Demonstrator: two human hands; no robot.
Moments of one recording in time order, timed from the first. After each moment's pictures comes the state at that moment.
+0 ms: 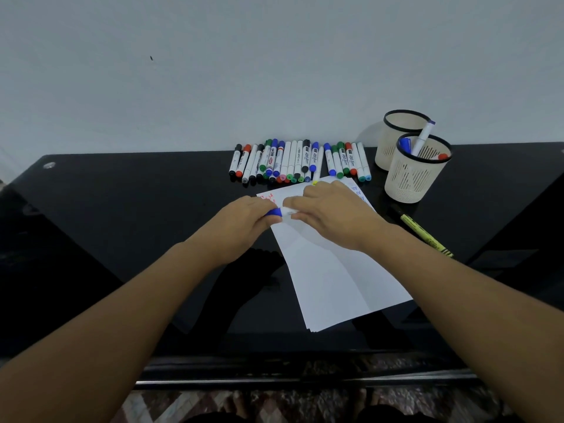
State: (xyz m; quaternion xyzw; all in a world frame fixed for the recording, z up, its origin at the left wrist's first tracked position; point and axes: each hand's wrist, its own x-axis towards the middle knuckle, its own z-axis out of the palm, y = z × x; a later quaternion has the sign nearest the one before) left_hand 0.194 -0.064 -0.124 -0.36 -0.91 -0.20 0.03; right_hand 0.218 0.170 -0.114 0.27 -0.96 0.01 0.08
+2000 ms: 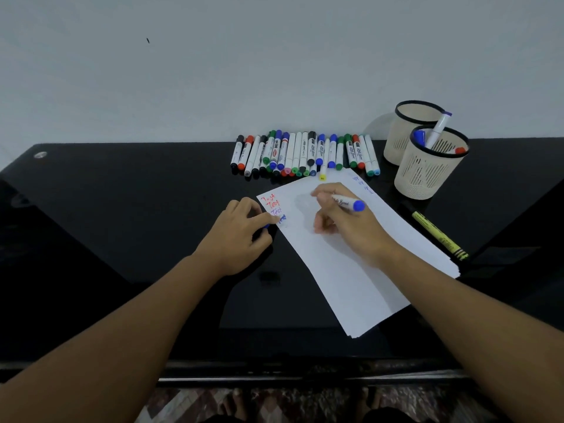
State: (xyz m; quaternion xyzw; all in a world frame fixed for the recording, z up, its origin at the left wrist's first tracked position) left_hand 0.182 -0.079 -0.187 -0.32 -0.92 -0.19 0.10; right_hand 0.238 0.168 -0.146 0.01 -0.78 0.62 0.01
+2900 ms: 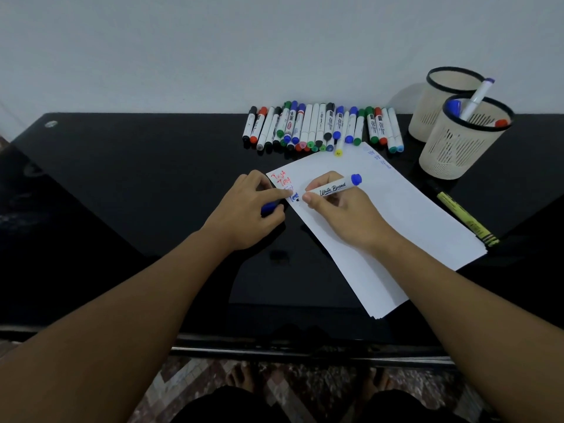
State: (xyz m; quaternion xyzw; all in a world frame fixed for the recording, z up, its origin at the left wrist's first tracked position) left_hand 0.185 -0.079 -0.187 -0.31 -0.92 -0.22 0.11; right_hand 0.229 0.146 -0.172 0.05 -0.85 0.52 0.04
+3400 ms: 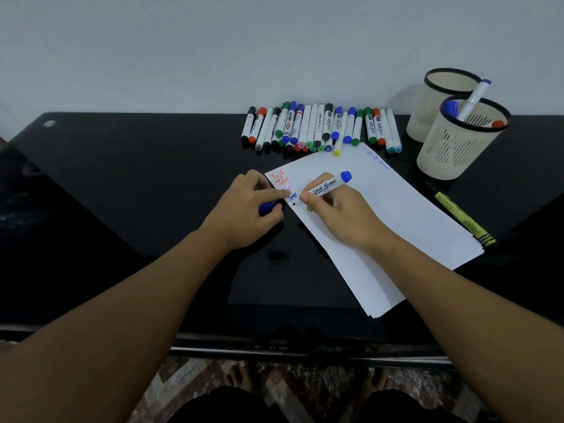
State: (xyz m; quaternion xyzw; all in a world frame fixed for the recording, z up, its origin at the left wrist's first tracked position) left_hand 0.186 -0.079 -0.185 -0.30 -0.92 -0.23 0.10; right_hand 0.228 0.142 -0.170 0.06 -0.87 0.48 0.02
